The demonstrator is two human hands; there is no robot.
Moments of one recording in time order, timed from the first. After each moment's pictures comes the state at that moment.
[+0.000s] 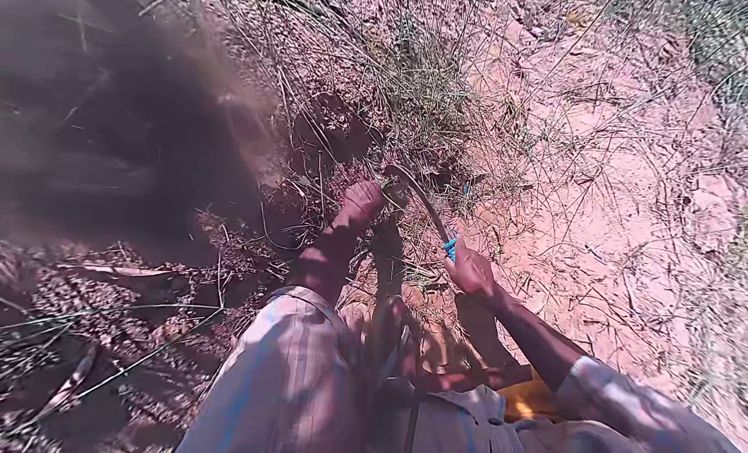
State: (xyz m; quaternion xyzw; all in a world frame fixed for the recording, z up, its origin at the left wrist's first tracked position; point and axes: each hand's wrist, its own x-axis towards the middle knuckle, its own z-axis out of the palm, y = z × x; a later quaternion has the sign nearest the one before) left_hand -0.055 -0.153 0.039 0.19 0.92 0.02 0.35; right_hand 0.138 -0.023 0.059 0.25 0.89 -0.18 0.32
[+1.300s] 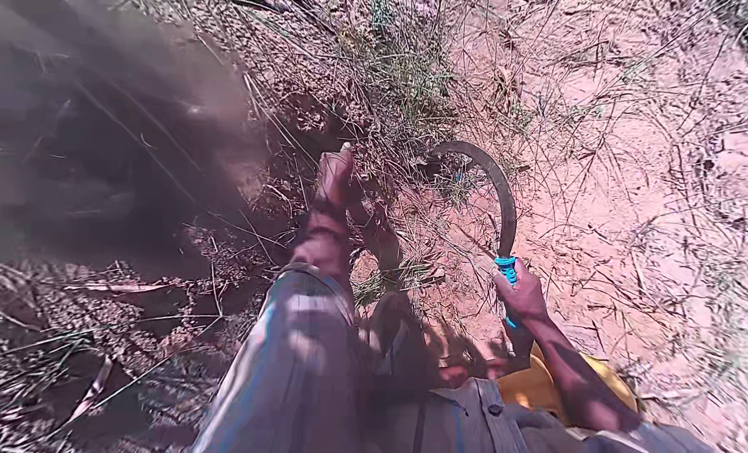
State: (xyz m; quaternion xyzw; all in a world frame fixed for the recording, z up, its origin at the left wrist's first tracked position) left_hand -0.108 -0.150 0.005 -0.09 0.88 0.42 0.21; right_hand 0.249 0.034 0.052 0.38 0.85 -0.36 0.07
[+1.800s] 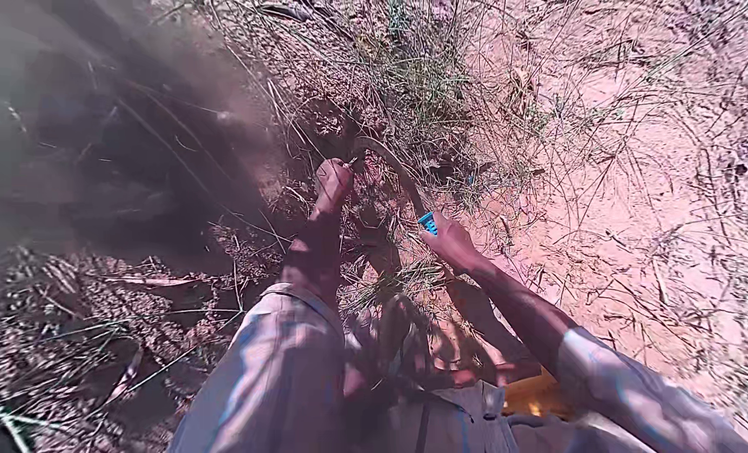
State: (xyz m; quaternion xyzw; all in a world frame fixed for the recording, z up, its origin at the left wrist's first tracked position) left_hand -0.114 -0.189 -0.003 -0.01 0.94 0.28 0.21; right_hand 0.096 -0.019 0.039 0.20 0.89 -0.34 0.23
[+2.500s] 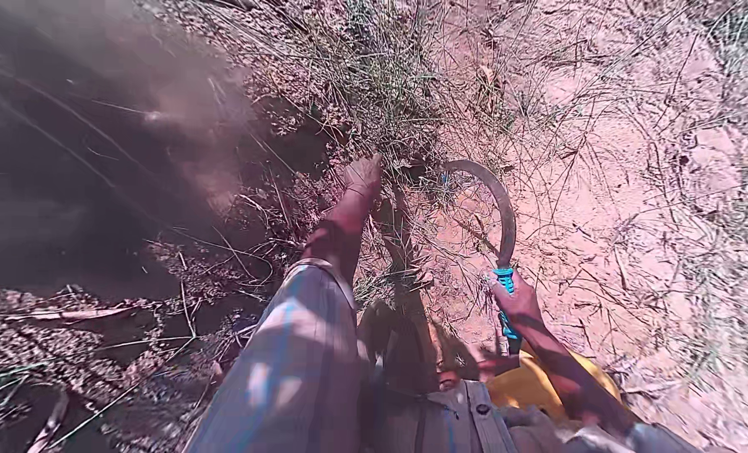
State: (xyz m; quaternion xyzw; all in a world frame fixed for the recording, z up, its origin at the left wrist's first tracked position) left_hand -0.085 -0.079 0.000 0.23 0.94 0.04 0.25; right_hand 0.266 0.046 0.039 0.45 0.81 -0.37 0.09
